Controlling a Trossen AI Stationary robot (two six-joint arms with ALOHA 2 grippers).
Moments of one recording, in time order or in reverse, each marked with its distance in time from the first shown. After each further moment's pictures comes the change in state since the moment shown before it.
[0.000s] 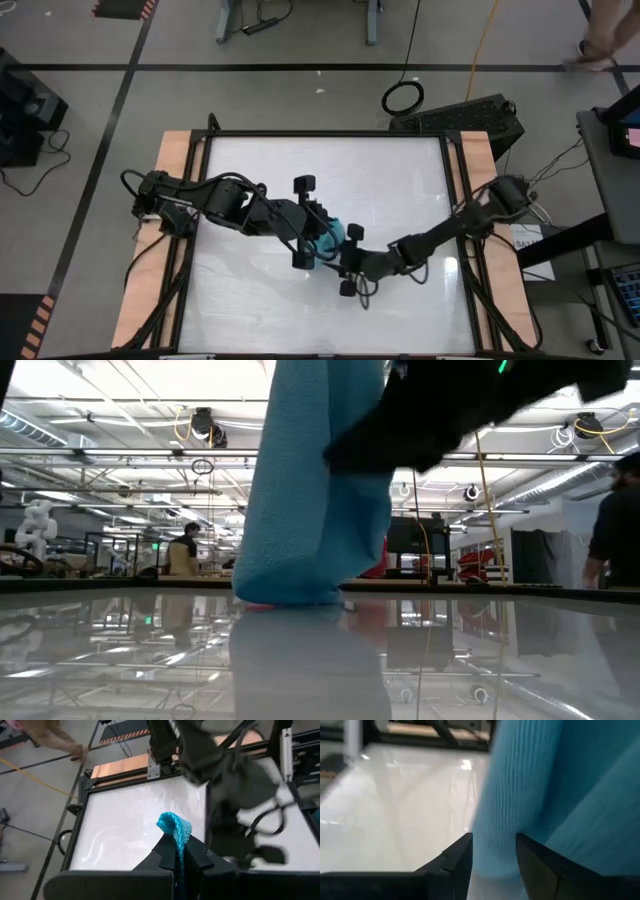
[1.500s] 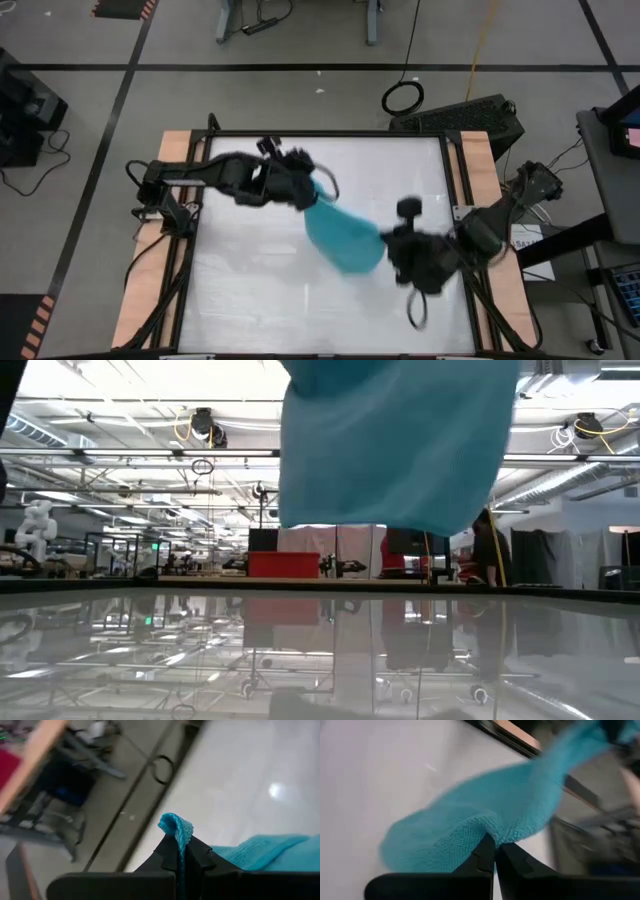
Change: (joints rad) left arm 0.189 -0.018 -0.055 -0.341 -0.417 -0.342; right arm 0.199 -0.311 0.644 -1.497 0.238 -0.033
